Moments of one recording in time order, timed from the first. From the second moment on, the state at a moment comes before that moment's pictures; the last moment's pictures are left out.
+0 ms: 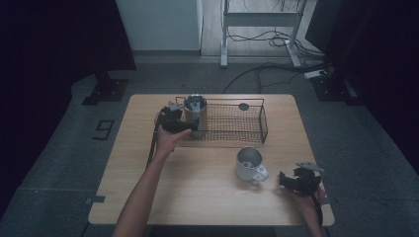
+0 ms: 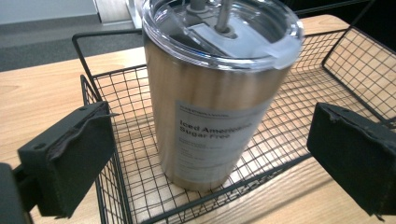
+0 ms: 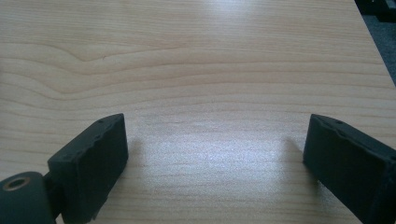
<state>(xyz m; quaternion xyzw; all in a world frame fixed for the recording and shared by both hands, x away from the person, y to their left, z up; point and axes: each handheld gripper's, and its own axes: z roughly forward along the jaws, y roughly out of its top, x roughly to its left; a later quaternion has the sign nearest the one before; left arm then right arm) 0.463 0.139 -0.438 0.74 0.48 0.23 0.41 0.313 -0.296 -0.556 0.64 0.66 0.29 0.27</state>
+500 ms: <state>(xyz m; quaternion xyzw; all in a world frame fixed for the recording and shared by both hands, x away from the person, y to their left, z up) 0.420 0.144 -0.437 0.75 0.46 0.21 0.42 0.313 -0.296 -0.556 0.63 0.66 0.29 0.27</state>
